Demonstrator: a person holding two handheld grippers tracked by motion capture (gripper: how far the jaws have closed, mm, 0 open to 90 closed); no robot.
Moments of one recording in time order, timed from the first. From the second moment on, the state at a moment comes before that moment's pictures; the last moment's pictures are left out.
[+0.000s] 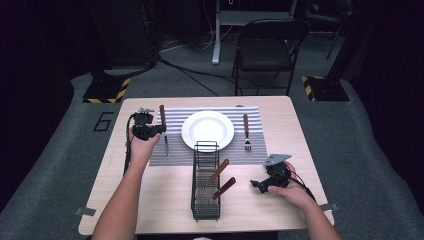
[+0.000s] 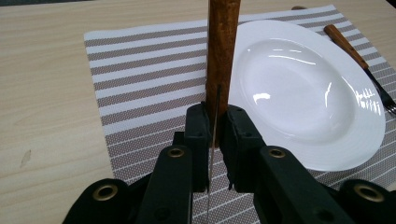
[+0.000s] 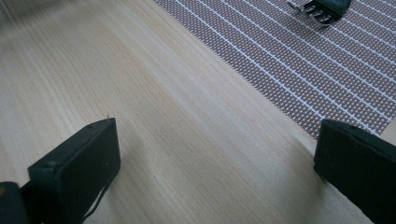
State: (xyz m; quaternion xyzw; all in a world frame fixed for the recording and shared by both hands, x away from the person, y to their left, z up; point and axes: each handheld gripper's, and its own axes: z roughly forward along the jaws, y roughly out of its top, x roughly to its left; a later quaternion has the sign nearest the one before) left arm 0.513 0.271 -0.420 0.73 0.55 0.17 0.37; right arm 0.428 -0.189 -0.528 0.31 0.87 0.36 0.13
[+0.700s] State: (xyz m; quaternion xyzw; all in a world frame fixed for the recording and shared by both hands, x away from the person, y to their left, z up) left arm 0.535 0.271 -0.441 0.69 0.58 0.16 0.40; right arm 0.428 -0.189 -0.528 0.31 0.87 0.36 0.13
